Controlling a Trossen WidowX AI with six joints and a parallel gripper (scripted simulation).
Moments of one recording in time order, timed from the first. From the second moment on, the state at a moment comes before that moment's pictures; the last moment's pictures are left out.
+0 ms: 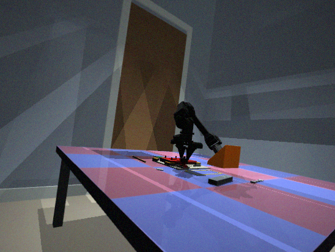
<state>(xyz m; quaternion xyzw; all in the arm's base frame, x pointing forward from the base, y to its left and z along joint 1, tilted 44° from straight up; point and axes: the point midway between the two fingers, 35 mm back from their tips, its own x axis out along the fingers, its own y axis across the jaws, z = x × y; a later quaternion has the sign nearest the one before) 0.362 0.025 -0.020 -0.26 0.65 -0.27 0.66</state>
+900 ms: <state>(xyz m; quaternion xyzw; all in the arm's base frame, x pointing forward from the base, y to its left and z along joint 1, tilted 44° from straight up) 0.363 0.025 -0.019 -0.25 0.65 -0.28 0.66</state>
